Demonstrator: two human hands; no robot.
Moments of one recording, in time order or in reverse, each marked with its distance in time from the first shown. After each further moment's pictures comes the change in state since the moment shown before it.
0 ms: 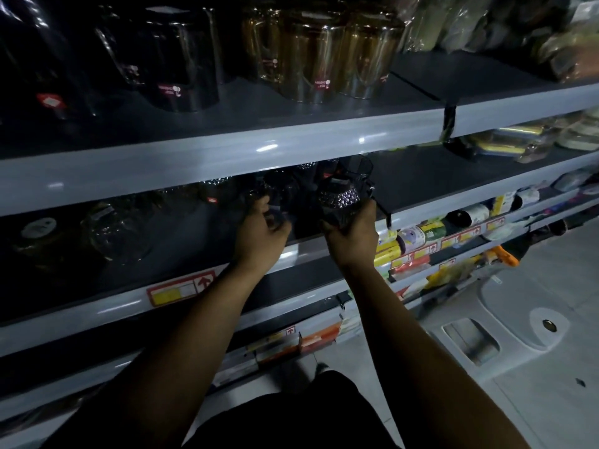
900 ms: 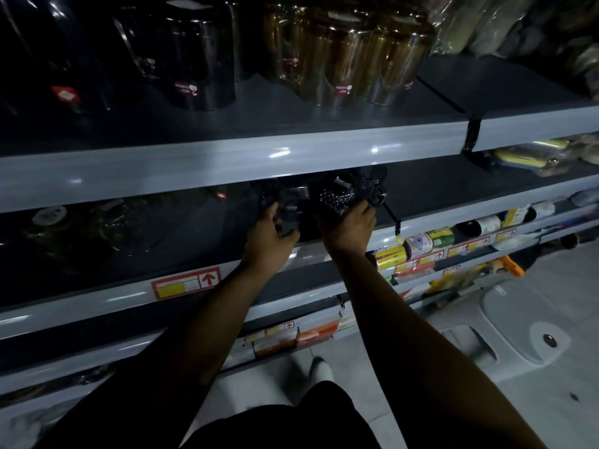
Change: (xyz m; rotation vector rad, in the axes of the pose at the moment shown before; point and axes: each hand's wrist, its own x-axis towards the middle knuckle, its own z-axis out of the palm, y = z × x) left_hand 0.009 -0.019 0.008 0.056 -0.075 -0.118; right_hand 0.030 0.000 0.041 -0.300 0.000 0.048
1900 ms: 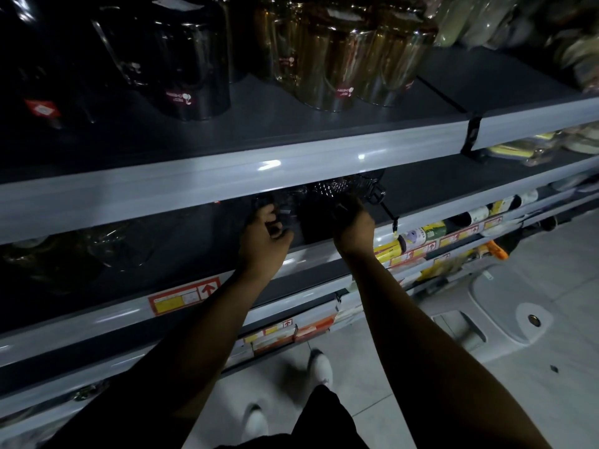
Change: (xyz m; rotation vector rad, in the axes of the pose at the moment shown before) left_hand 0.007 -0.001 -0.007 -0.157 0.037 -0.011; right_hand 0.010 0.006 -0.017 0.263 -0.118 -0.102
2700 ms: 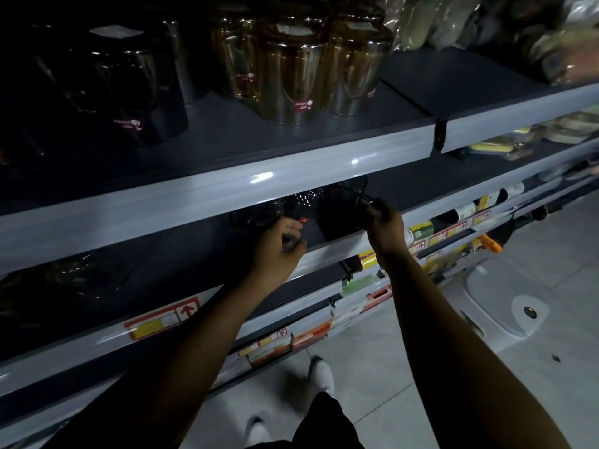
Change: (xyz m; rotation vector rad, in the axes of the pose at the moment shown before) left_hand -0.003 0.024 0.035 0.147 -0.249 0.224; right_hand 0.034 0.045 -0.073 0.341 -0.003 0.199
